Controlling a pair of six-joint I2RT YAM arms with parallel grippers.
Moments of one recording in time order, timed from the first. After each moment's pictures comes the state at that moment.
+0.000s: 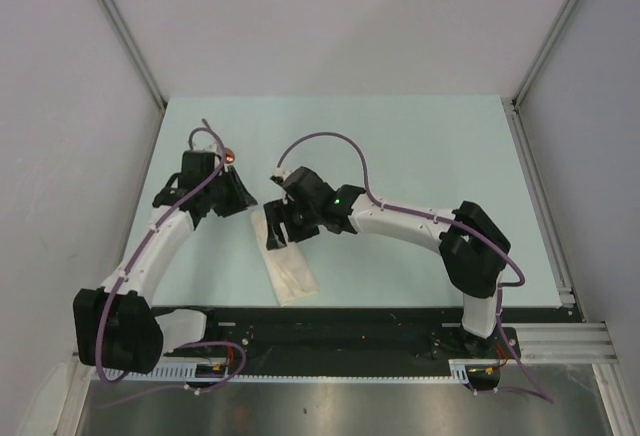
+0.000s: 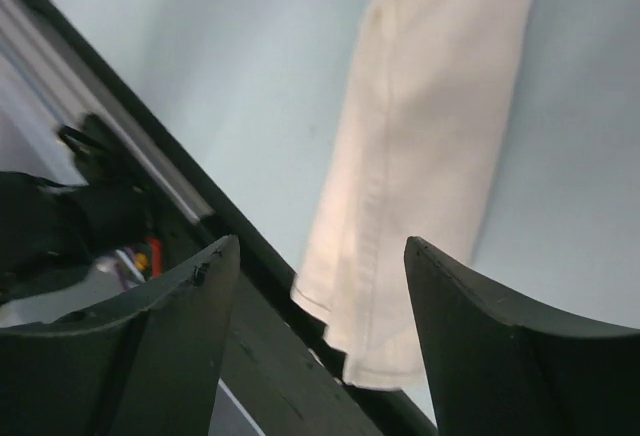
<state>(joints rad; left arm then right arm) -0.13 1.20 0.92 -0.56 0.19 -0.53 1.01 1.88 1.46 -0.34 -0.23 0.59</state>
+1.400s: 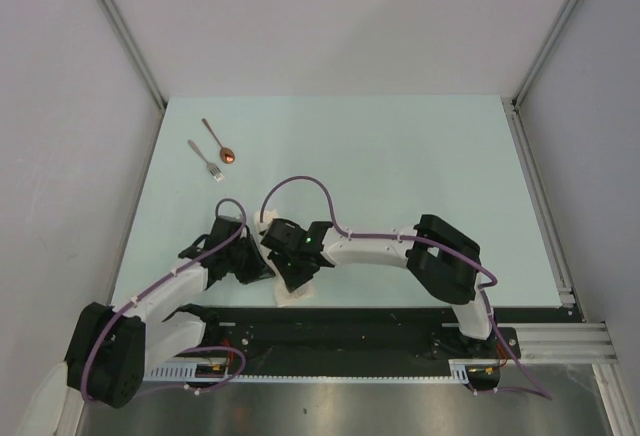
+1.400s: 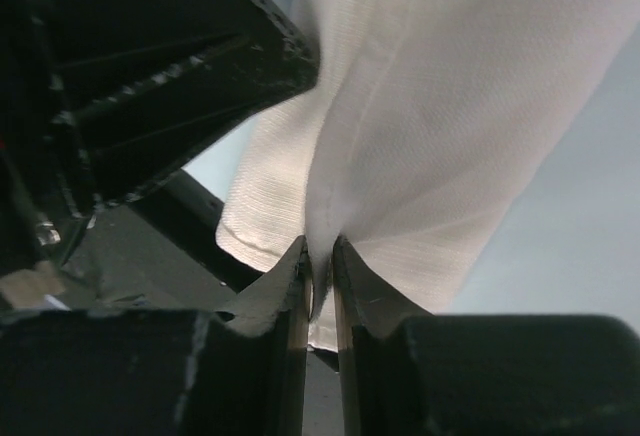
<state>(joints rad) -0.35 1.03 0.34 -0.37 0.25 -0.82 1.21 2.00 1.45 -0.57 -0.05 0.56</state>
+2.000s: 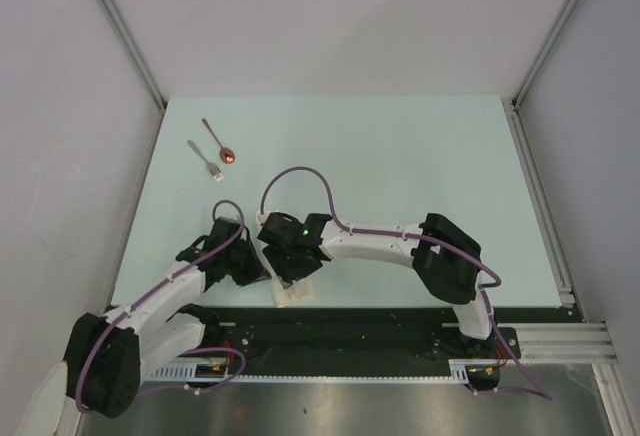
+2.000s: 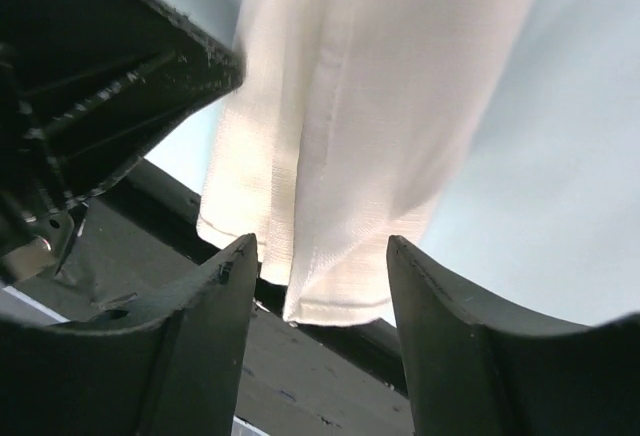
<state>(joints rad) -0.37 0.97 0.36 -0.45 0.18 -0.83 1.21 2.00 1.53 -0.70 0.01 0.59</state>
